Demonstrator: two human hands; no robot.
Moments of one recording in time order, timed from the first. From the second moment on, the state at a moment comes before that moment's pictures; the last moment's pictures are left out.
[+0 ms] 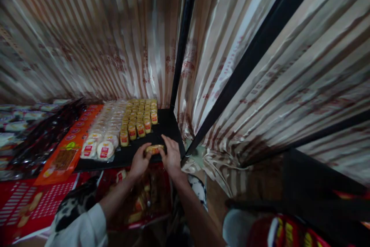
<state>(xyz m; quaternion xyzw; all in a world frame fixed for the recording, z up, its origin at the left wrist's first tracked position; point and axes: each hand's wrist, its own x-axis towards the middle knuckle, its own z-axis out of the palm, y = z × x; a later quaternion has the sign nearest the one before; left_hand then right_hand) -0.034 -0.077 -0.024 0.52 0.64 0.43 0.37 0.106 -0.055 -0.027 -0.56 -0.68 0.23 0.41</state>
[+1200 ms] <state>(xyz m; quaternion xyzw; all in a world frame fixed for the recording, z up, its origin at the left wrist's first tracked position) -0.011 -0.001 -0.035 0.54 0.64 0.42 0.36 0.061 0.077 -0.066 -0.60 -0.59 0.25 0.47</state>
